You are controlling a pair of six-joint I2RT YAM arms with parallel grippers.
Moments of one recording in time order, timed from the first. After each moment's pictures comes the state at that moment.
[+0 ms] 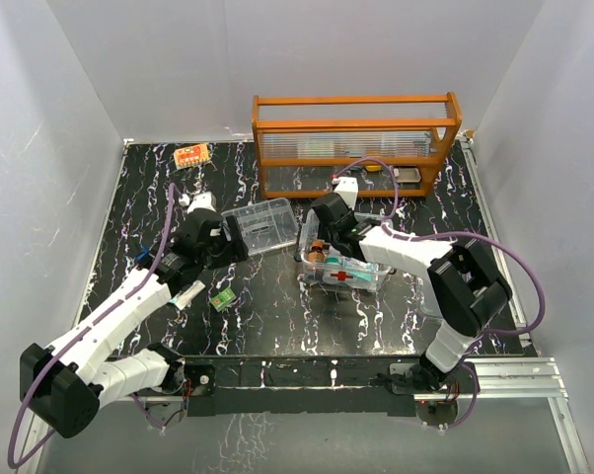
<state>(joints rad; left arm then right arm) -0.56 1.04 0.87 -0.56 -0.22 -0.62 0.67 1.68 1.06 -0.15 0.49 0.56</state>
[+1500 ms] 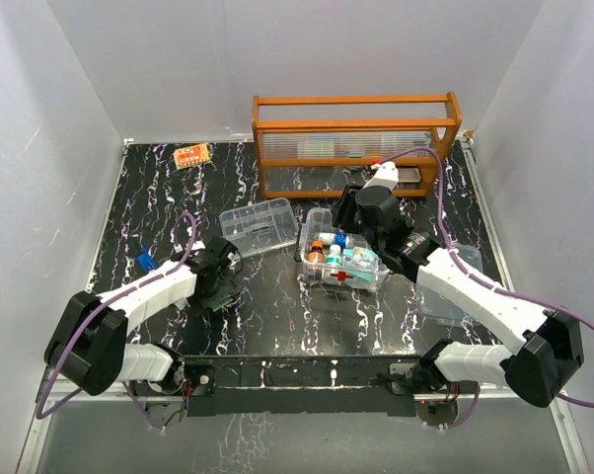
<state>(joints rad) -0.53 1.30 0.65 -0.71 -0.27 -1.04 0.67 1.20 1.00 -0.24 0.38 0.57</state>
